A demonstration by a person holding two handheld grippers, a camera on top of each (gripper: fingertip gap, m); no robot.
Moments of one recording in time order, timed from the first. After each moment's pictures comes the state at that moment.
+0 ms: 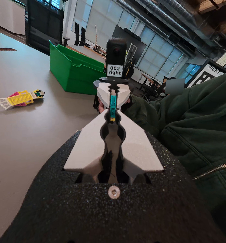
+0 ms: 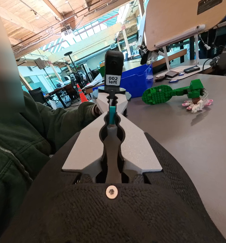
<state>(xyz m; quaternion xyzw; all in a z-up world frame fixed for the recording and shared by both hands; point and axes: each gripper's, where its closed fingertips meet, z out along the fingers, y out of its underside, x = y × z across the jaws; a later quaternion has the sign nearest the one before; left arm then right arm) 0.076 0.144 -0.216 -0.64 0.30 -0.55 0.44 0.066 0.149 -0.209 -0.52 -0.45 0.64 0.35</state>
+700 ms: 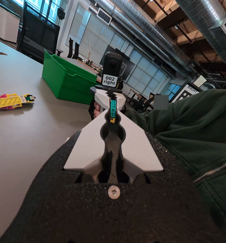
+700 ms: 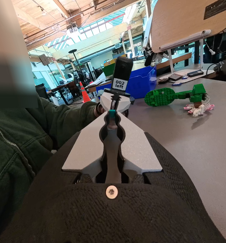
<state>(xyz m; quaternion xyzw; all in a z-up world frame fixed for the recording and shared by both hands) 0.077 0.143 -0.204 -0.61 0.26 -0.61 0.44 0.072 0.146 -0.203 -0.51 -0.46 0.64 0.35</state>
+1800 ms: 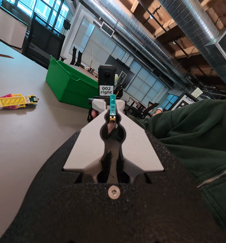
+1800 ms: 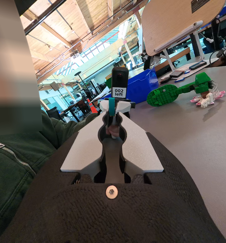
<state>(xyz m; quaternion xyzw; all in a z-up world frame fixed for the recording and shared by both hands) 0.073 0.151 -0.202 -0.60 0.22 -0.62 0.45 0.064 0.154 -0.204 -0.53 -0.38 0.69 0.31</state>
